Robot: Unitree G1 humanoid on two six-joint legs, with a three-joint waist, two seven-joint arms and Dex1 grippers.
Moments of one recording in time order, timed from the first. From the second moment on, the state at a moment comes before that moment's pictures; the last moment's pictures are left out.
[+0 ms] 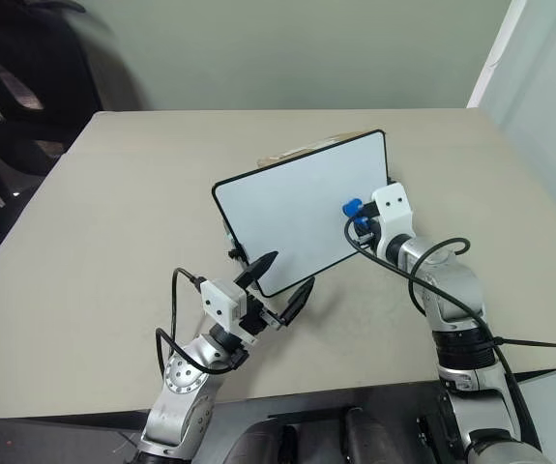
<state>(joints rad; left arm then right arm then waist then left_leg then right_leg) 0.03 0.15 -0.15 -0.23 -0.21 -0.13 -0.48 -0.58 -0.32 0.05 -0.12 0.24 0.92 0.31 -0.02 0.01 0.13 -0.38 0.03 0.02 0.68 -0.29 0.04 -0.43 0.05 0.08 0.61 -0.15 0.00</state>
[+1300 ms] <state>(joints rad) 0.04 0.17 -0.12 -0.23 -0.23 -0.14 -0.49 -0.56 -0.38 -0.05 -0.26 0.25 0.90 0.35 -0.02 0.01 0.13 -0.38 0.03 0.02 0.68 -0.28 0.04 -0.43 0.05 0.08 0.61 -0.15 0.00</state>
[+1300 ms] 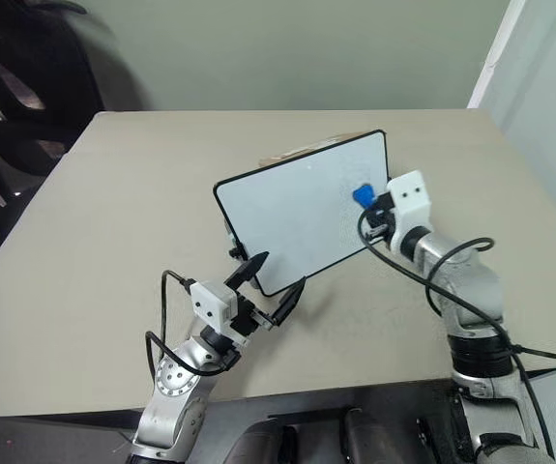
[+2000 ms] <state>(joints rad) 0.01 0.18 -0.12 -0.23 -0.23 -0.15 -0.48 -0.22 -0.49 -0.12 -0.39 0.24 1.07 0.33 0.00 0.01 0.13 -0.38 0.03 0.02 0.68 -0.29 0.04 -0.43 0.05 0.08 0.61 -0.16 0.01</state>
